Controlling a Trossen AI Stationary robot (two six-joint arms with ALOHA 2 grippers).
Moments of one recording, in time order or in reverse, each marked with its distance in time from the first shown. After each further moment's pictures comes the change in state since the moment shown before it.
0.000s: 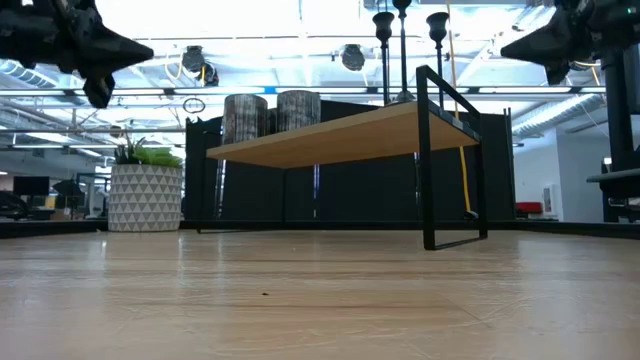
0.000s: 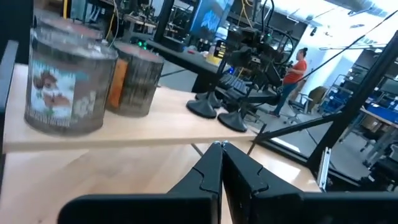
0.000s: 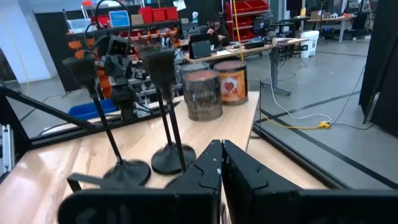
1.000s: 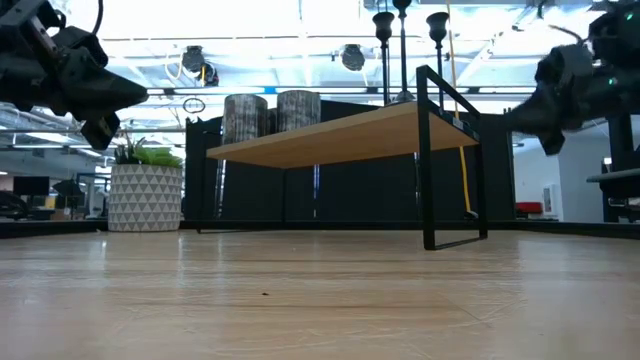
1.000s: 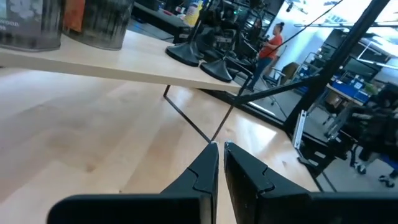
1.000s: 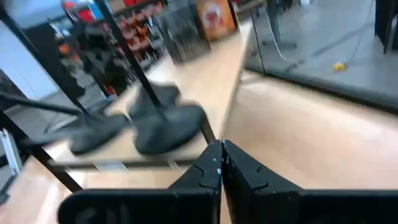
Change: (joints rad) left arm 0.000 -0.090 -0.203 0.042 0.155 -0.062; right arm 0.000 -0.123 -0.326 0.098 0.001 0.209
